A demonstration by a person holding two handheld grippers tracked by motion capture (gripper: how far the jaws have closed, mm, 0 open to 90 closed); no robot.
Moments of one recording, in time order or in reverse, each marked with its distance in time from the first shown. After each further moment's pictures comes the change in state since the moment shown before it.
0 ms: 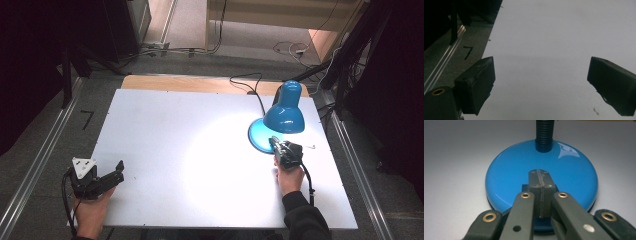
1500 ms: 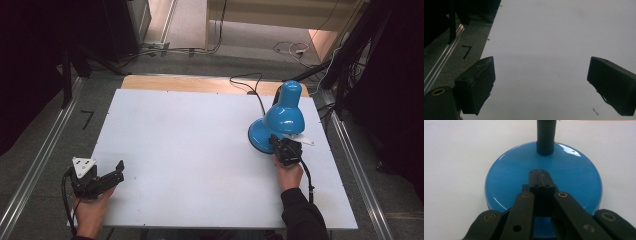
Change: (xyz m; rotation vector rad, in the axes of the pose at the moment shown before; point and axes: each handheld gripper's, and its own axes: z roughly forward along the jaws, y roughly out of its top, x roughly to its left) left arm 0.001 0.000 0.001 0.003 -0.007 -0.007; right arm -0.001 0.005 0.006 0.010 0.014 0.008
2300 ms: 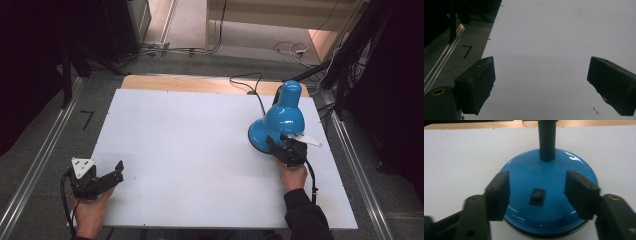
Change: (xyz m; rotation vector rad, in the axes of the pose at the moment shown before) left arm 0.001 0.000 -0.002 0.001 0.001 -0.001; right arm -0.008 0.003 -0.014 -0.033 0.068 0.021
